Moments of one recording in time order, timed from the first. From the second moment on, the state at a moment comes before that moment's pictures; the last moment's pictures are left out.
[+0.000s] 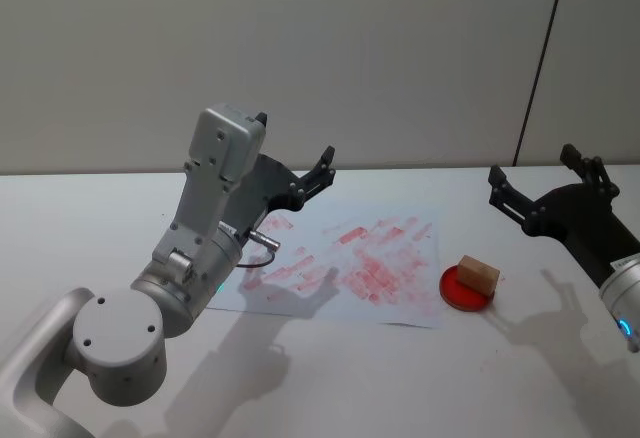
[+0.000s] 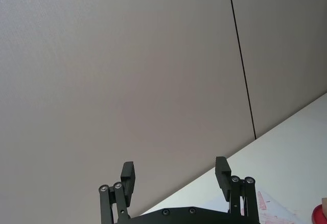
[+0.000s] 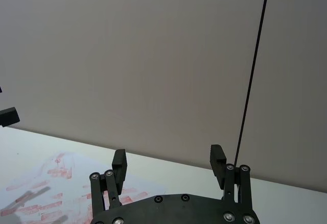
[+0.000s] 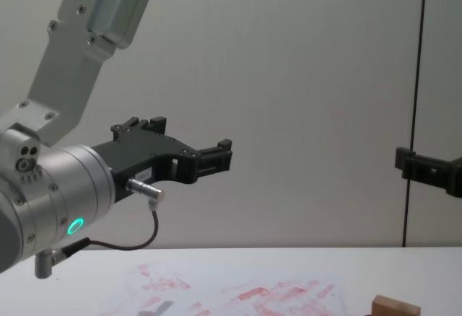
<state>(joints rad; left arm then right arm) -0.24 0.38 0.45 -1.63 -0.20 0.01 -0.01 -0.01 0.34 -0.23 -1.77 0.29 0.03 0.07</state>
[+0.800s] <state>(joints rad) -0.24 0.38 0.45 -1.63 -0.20 0.01 -0.01 -0.01 0.34 -0.23 -1.77 0.29 0.03 0.07</state>
